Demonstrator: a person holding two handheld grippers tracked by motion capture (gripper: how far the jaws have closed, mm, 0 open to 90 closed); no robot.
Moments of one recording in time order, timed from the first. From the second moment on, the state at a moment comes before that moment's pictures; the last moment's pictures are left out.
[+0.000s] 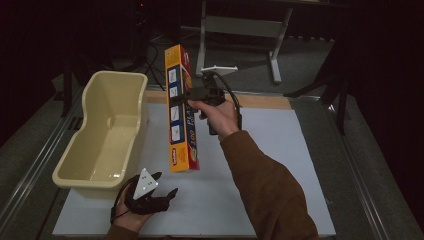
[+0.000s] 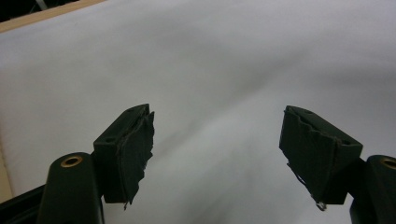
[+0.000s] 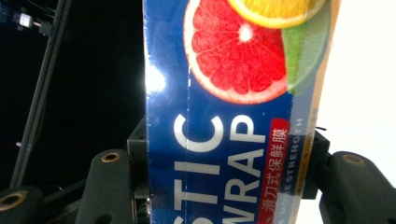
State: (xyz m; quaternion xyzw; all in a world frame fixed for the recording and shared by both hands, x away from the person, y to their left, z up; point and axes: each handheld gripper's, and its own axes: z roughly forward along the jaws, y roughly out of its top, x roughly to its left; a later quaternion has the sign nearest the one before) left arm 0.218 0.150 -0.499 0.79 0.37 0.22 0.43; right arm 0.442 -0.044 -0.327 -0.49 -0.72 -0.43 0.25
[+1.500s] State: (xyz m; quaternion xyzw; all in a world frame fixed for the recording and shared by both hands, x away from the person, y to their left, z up) left arm 0.214 0.145 -0.496 0.79 0.36 0.23 0.44; right arm 0.435 0.047 -0.330 -0.51 -0.64 -0.50 0.28
